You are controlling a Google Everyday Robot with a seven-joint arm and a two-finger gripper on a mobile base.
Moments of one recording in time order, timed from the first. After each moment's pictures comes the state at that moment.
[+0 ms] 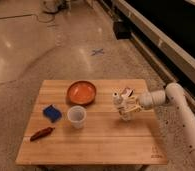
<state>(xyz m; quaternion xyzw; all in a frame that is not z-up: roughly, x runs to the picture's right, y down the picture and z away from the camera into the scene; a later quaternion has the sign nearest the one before) 0.167 0.086 0.801 -0.27 -0.53 0.22 0.77</state>
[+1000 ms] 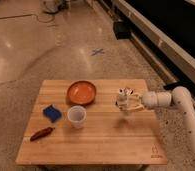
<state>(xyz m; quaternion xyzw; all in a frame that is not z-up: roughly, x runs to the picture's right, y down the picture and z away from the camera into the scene) 0.171 0.070 0.770 -0.20 -0.58 0.21 0.76</state>
